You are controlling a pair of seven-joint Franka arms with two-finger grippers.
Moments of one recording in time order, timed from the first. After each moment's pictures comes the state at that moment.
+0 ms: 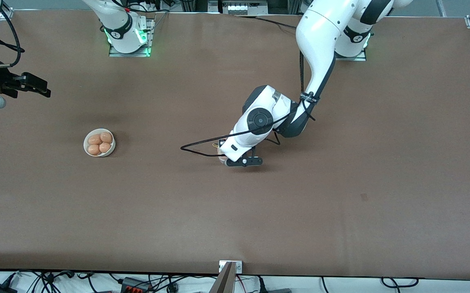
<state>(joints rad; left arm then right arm) -0.69 0.86 0.01 -1.27 -0.35 2.16 -0.62 -0.03 -0.04 -0.03 -1.74 0.00 1.58 -0.08</state>
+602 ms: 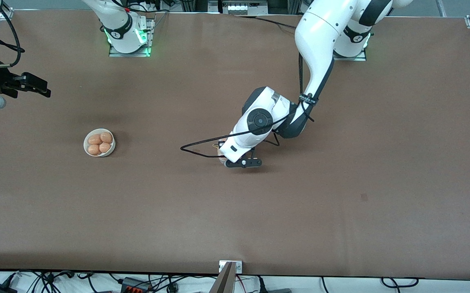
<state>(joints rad) -0.70 0.87 0.01 -1.26 -0.35 2.20 -0.61 -0.03 -0.04 -0.03 -1.74 0.00 1.58 -0.08</state>
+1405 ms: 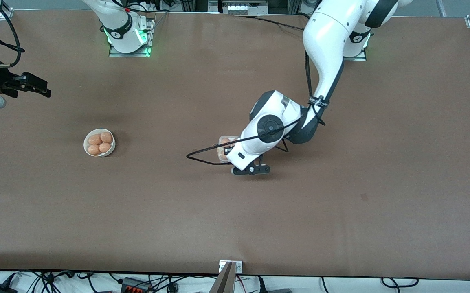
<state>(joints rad) -0.63 0.87 0.02 -1.17 -0.35 2.07 -0.60 -0.03 -0.04 -0.03 -1.74 0.00 1.58 -0.08</state>
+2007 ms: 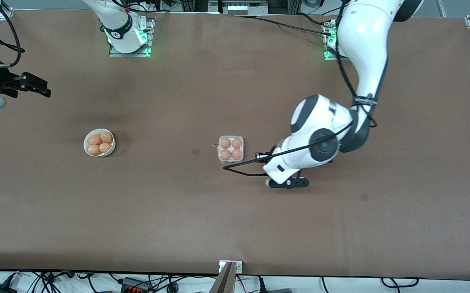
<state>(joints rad) -0.46 0.75 0.03 -1.14 -0.34 1.83 -0.38 -0.03 -0.04 -0.03 -1.74 0.00 1.58 -0.08</state>
